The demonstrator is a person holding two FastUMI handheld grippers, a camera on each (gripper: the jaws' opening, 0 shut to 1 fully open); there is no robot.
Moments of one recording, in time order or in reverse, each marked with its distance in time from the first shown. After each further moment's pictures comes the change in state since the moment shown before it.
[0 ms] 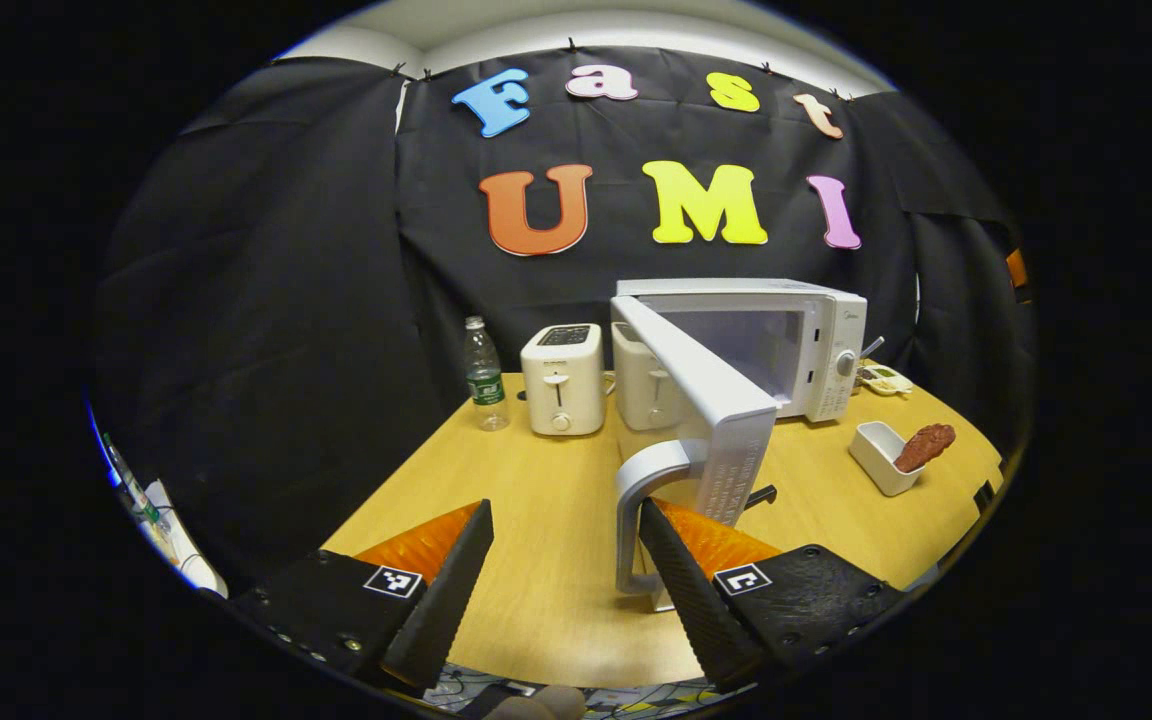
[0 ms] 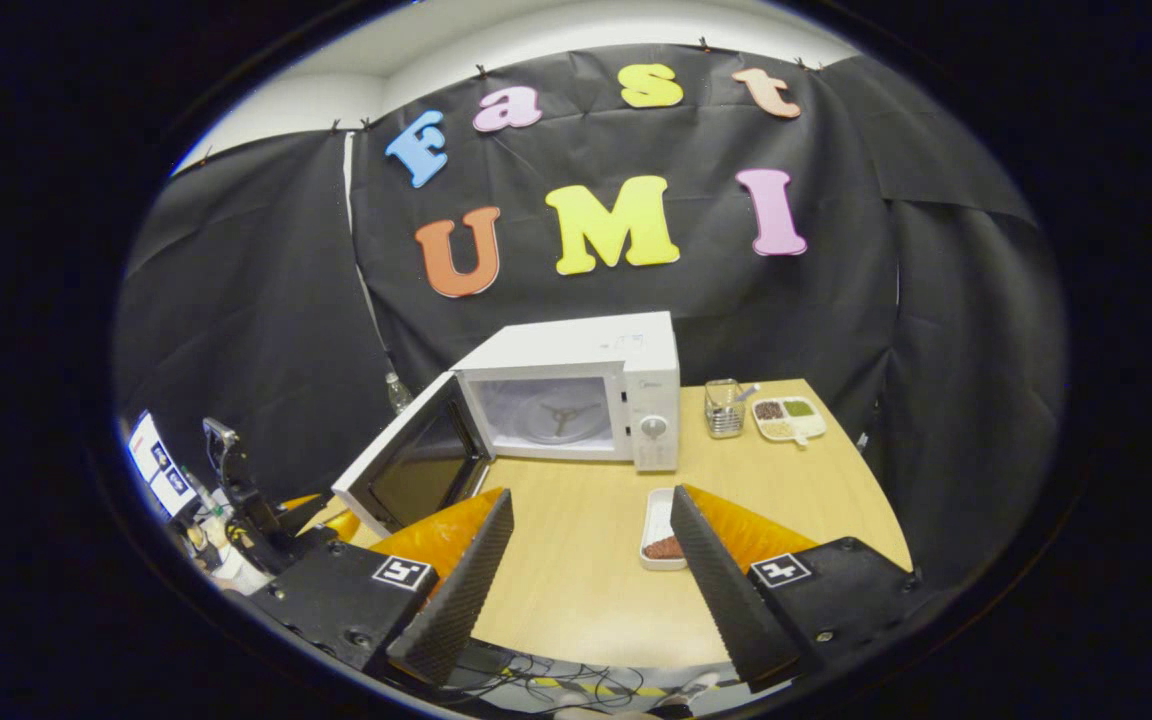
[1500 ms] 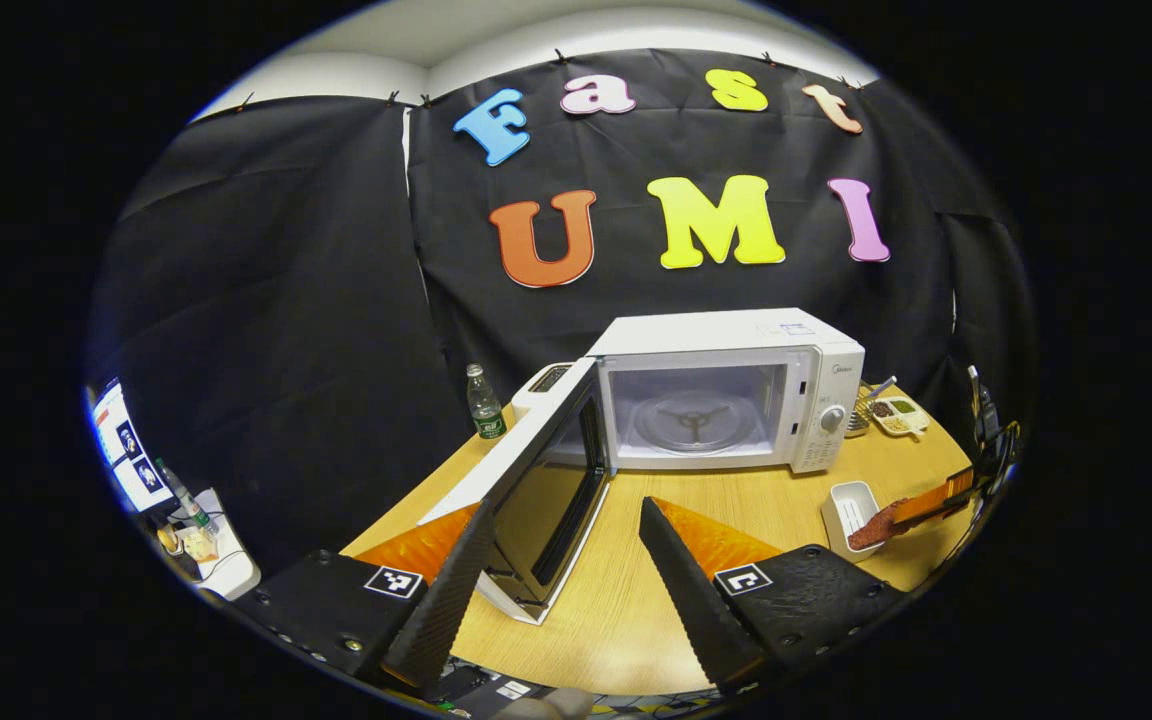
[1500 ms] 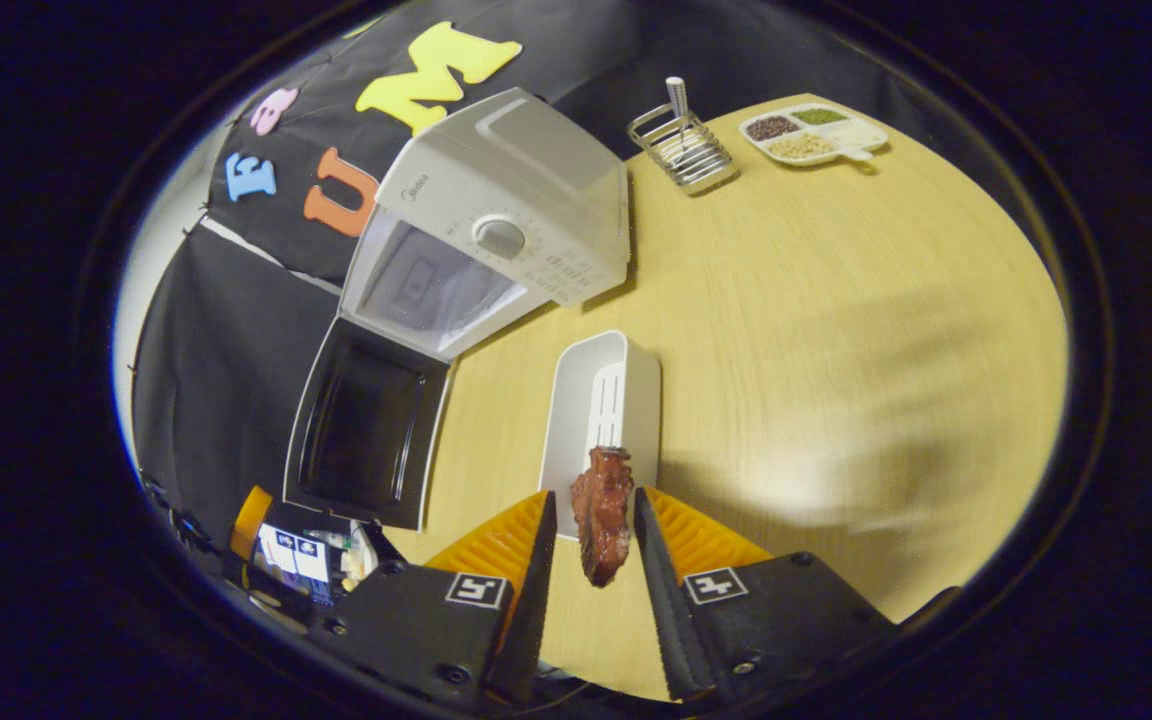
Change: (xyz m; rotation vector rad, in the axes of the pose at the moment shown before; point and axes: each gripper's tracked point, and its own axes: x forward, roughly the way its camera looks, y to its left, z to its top) left arm -0.037 -0.116 0.091 0.002 0.019 0.155; right arm 0.199 -0.148 -0.152 0.493 0.567 0.344
